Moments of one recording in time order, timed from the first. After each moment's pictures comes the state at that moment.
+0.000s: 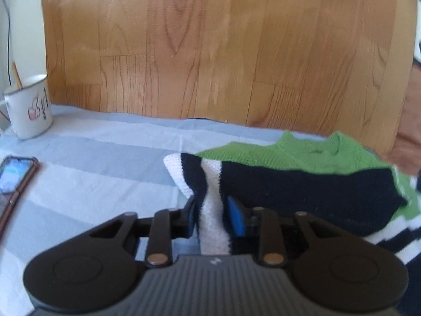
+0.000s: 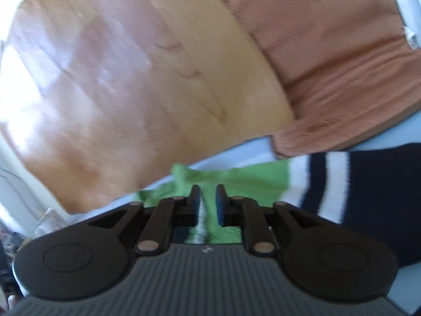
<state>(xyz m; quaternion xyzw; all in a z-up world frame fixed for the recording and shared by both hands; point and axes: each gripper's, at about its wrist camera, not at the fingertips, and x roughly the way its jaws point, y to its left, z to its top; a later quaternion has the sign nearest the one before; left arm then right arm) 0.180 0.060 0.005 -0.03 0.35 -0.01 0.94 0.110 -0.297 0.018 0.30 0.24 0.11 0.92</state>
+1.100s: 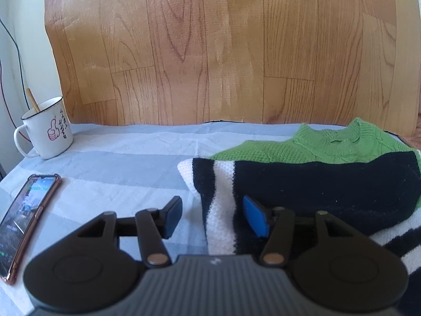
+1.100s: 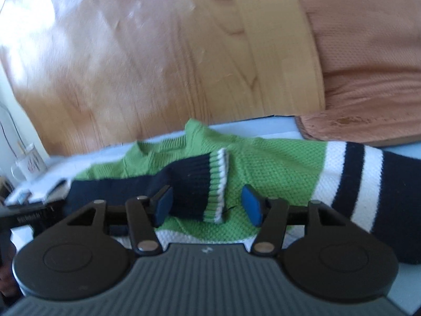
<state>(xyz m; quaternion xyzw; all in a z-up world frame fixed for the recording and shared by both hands) 0.181 0.044 0.007 0.03 0.34 0.04 0.94 0.117 -0.235 0.014 0.13 0.30 0.13 0.94</state>
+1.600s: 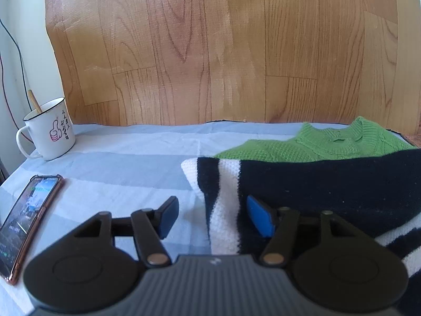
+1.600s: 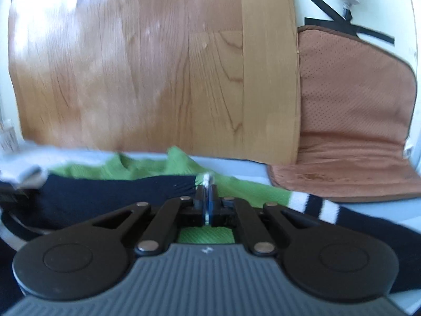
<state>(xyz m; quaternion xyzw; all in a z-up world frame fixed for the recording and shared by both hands) 0.182 0.045 0.006 0.03 0.34 0.05 0.94 0.099 -0.218 0.027 -0.01 0.23 0.04 0.97</state>
